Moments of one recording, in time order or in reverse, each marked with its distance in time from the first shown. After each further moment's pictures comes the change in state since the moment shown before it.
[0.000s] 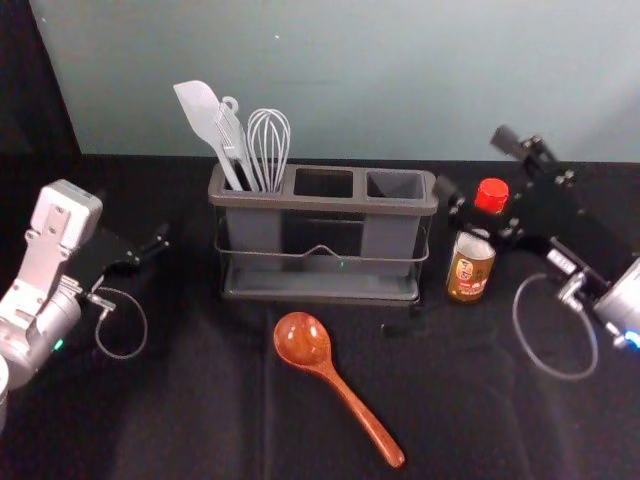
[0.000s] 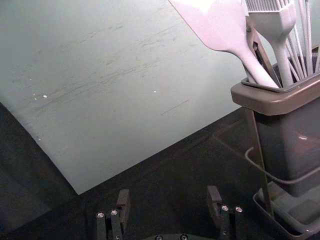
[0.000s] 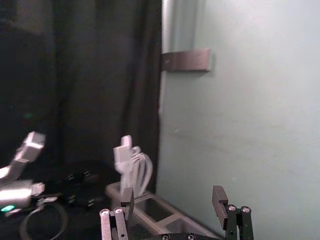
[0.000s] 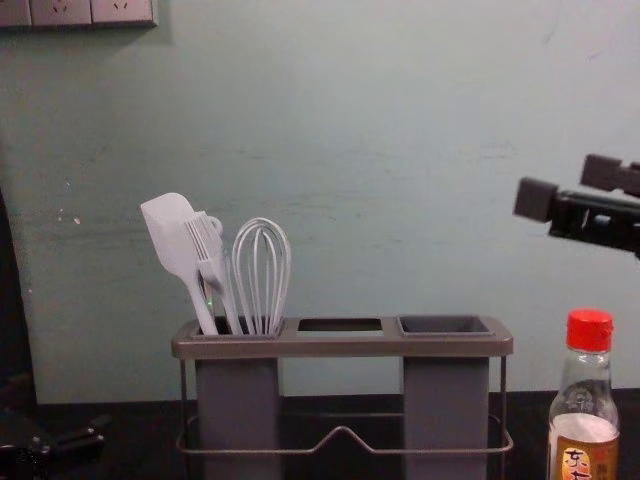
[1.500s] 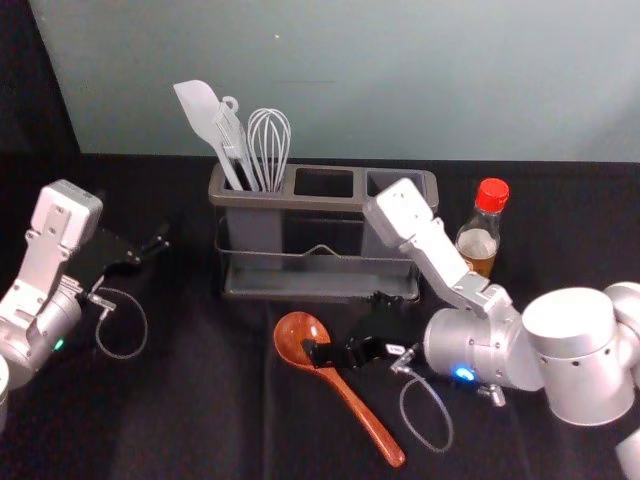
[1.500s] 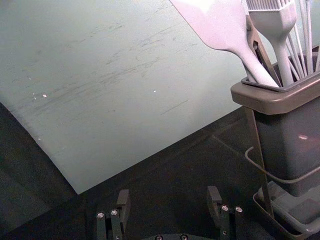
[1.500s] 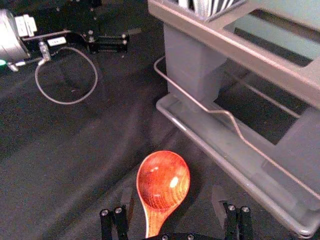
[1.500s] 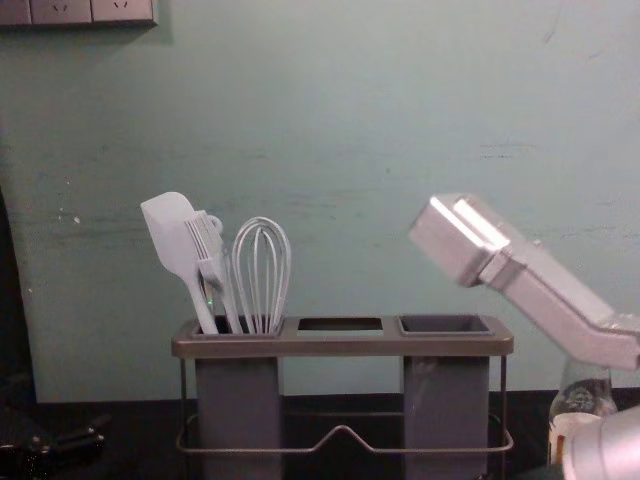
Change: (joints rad) left arm 0.000 0.000 0.000 0.000 0.000 0.000 0.000; right arm 0.278 -0.096 -0.402 0.101 -0.147 0.844 -0.149
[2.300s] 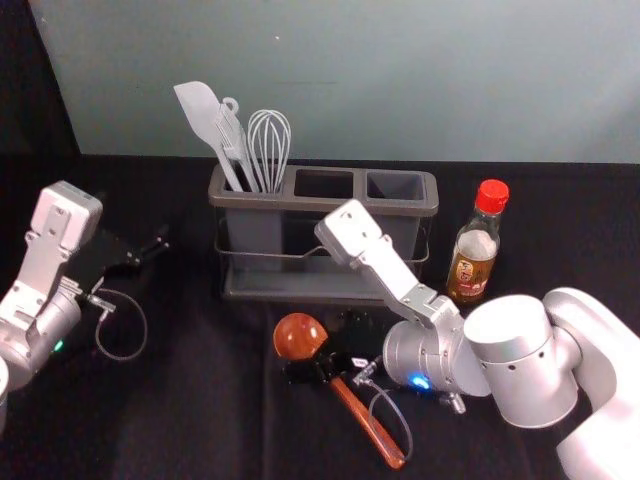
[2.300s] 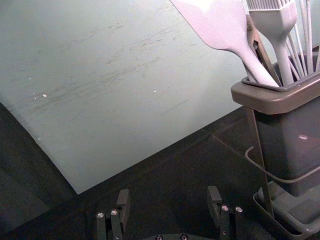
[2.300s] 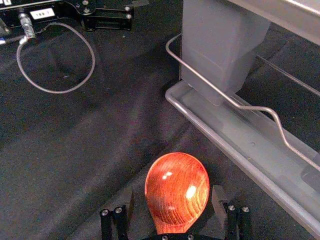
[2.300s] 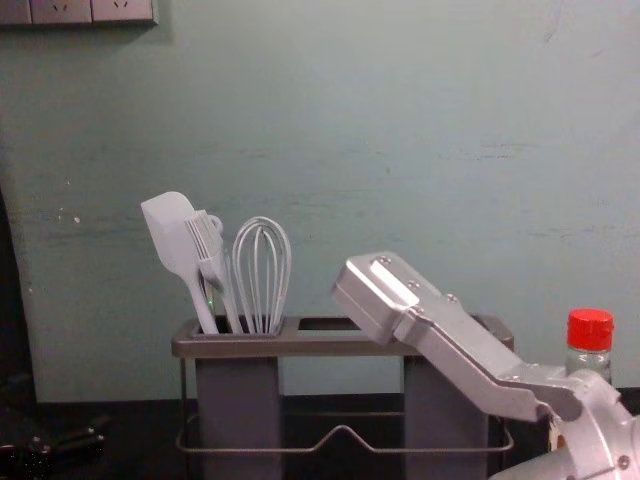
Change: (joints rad) left arm 0.000 0.000 0.000 0.000 0.000 0.000 0.000; right arm 0.034 -0.108 -0.052 0.106 -0.097 0.039 -0.011
